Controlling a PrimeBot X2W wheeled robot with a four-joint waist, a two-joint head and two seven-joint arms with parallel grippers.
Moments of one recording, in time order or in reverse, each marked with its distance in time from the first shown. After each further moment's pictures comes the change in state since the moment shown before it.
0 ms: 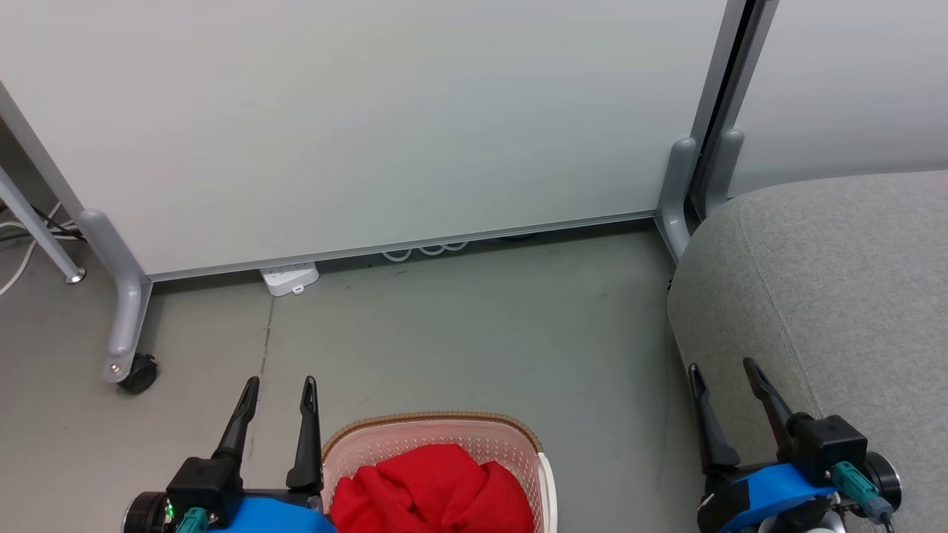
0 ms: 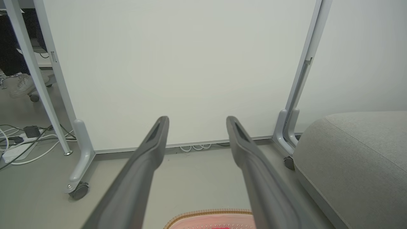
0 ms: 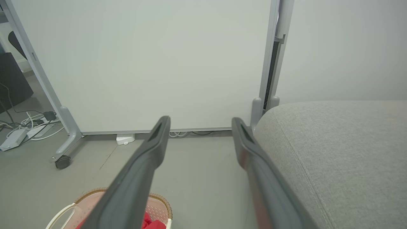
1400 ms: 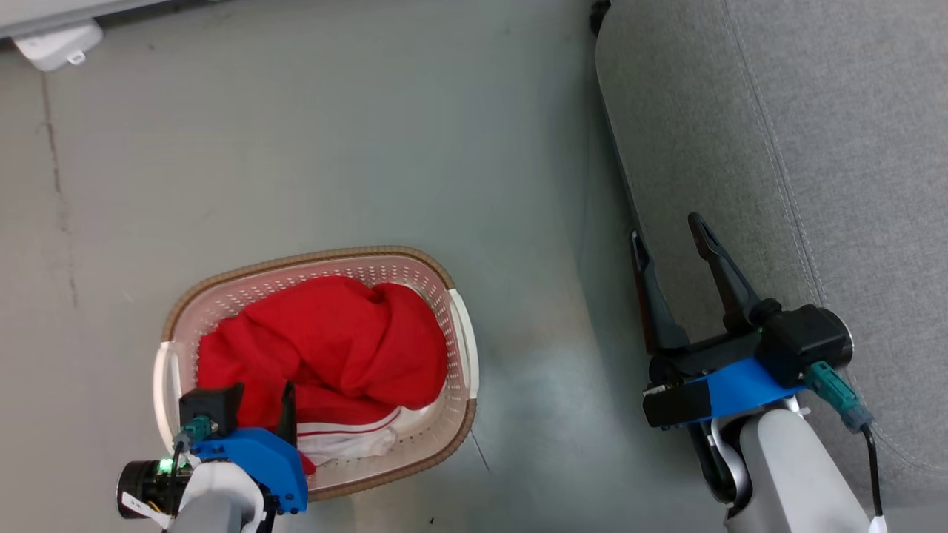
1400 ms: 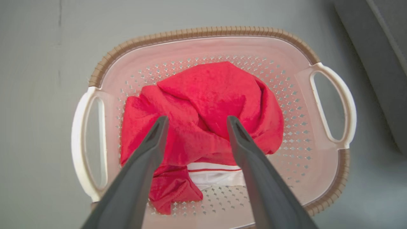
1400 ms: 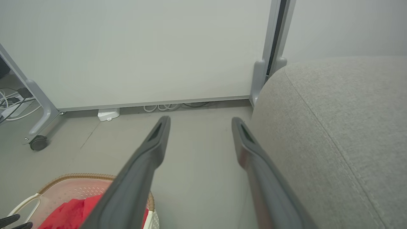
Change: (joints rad) left arm -0.369 0.035 -0.003 0.685 -0.015 -0.034 0.068; right arm -0.256 -0.001 0.143 -0.037 0.050 0.000 -0.069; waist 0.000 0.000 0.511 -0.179
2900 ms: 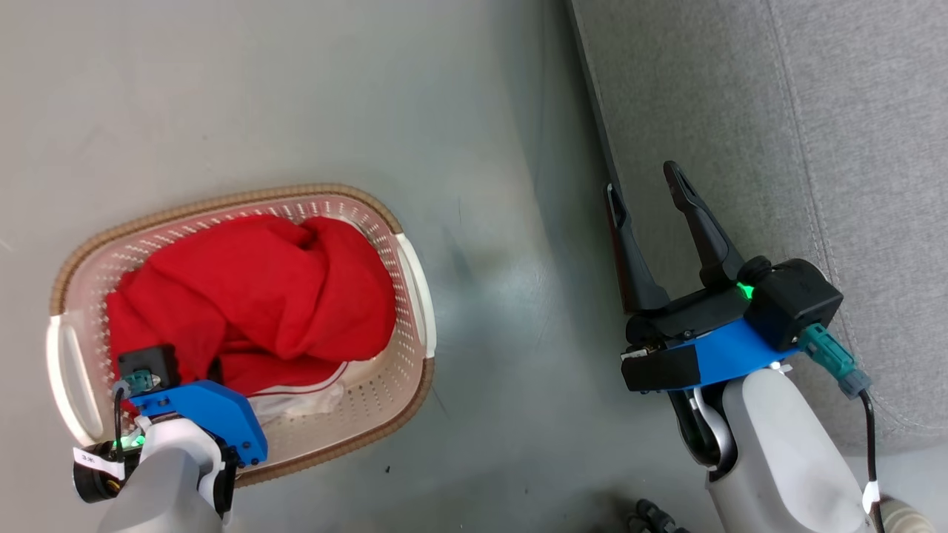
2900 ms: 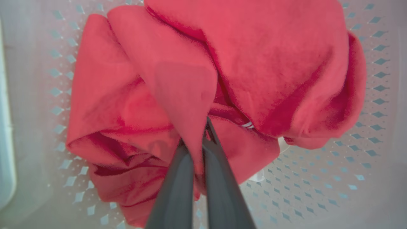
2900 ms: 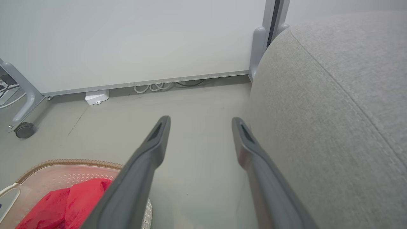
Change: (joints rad) left arm -0.244 0.036 0.048 0.332 -0.123 0.014 0.015; right arm -0.107 0.000 0.069 -0.001 0.070 0.000 -0.018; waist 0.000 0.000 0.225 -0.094
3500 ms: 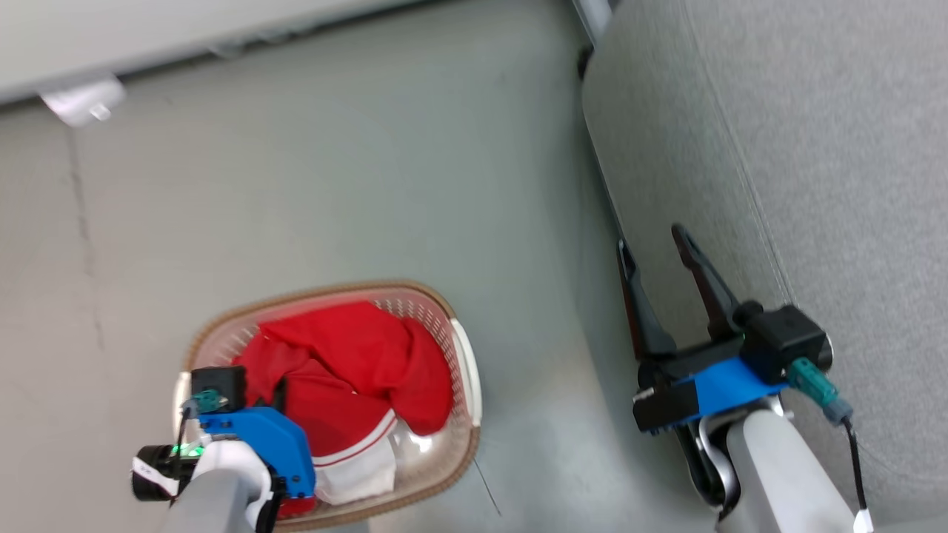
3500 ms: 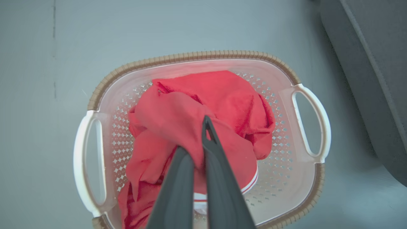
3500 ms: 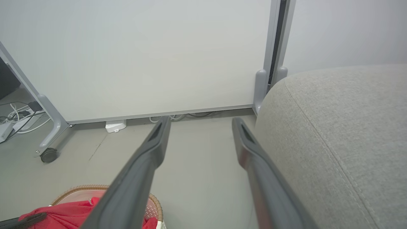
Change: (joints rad) left arm 0.040 -0.047 -0.116 0.009 0.037 -0.090 -0.041; right arm 0.071 0.000 -0.036 0.093 -0.024 0.000 0.000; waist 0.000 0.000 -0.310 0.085
